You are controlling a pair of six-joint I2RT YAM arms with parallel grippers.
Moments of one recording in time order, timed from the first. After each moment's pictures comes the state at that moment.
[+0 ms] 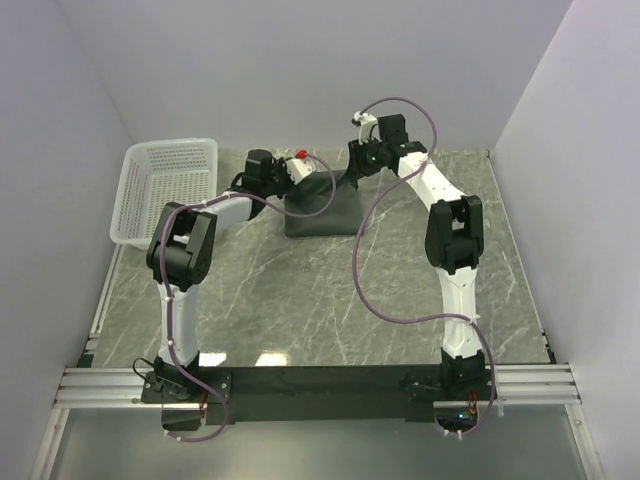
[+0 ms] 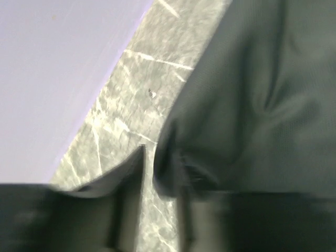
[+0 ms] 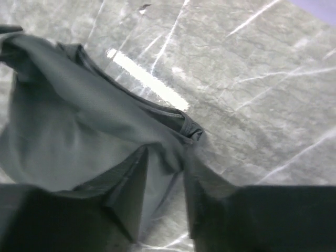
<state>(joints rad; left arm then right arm) -0.35 2.11 1.44 0.28 0.31 0.70 0.25 2.32 2.06 -0.47 -0.44 -0.12</state>
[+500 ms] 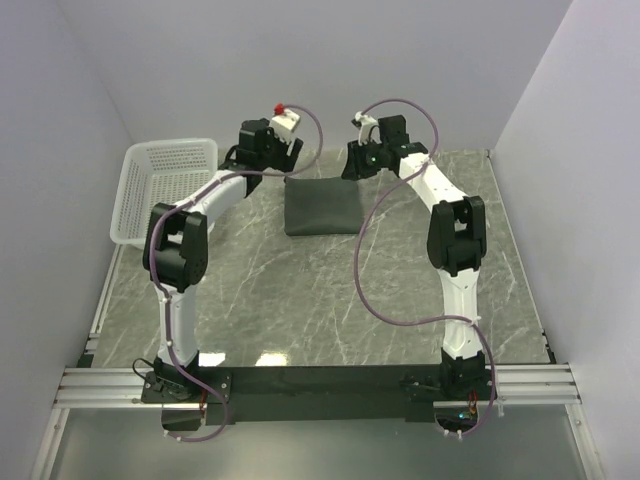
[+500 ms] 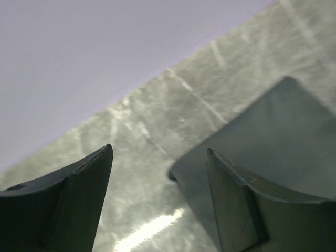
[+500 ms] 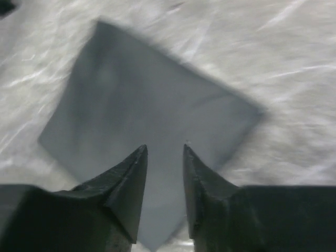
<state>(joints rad) -0.33 2.10 1.67 0.12 0.11 0.28 0.25 2.29 2.03 -0.47 -0.48 -0.05</state>
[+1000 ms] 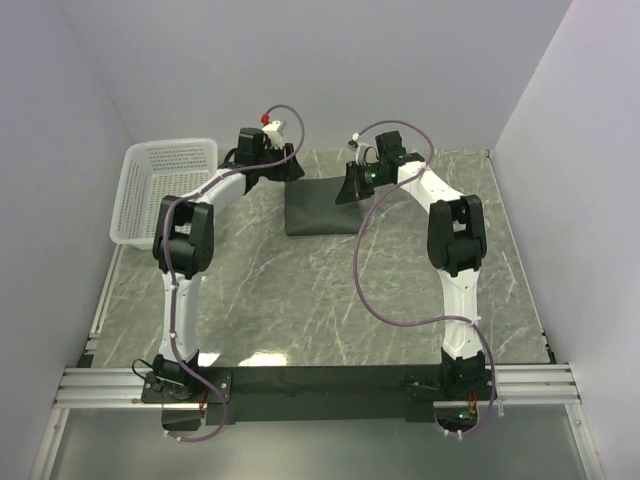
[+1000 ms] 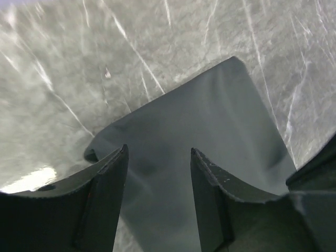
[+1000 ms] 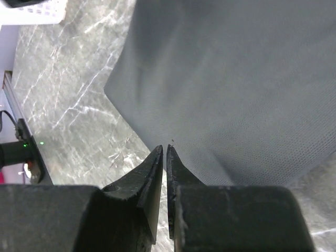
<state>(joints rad) -0.27 2.24 1.78 -0.04 0.41 -0.22 0.25 2.27 1.89 -0.56 -0.81 0.05</state>
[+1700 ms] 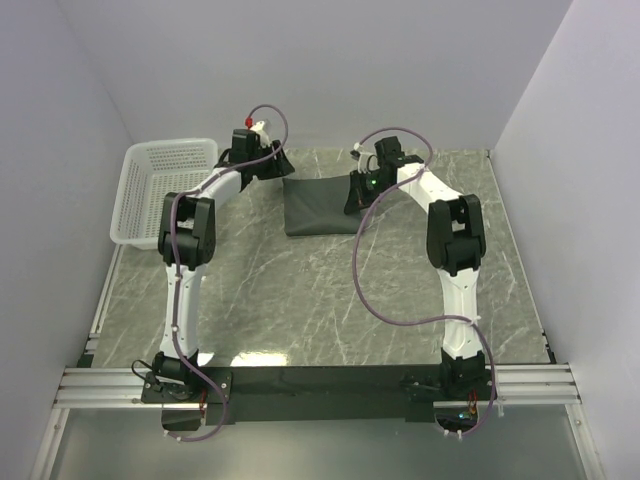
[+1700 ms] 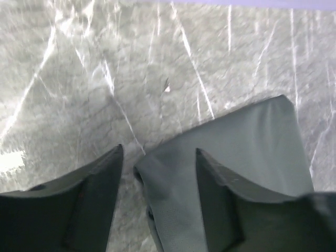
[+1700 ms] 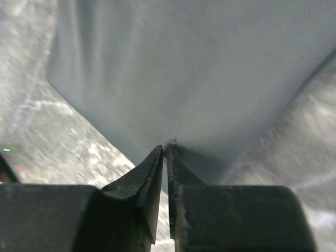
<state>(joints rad) -0.21 2.40 1.91 -0.06 0.35 -0.39 0.25 2.29 1.89 -0.66 -0.64 0.03</state>
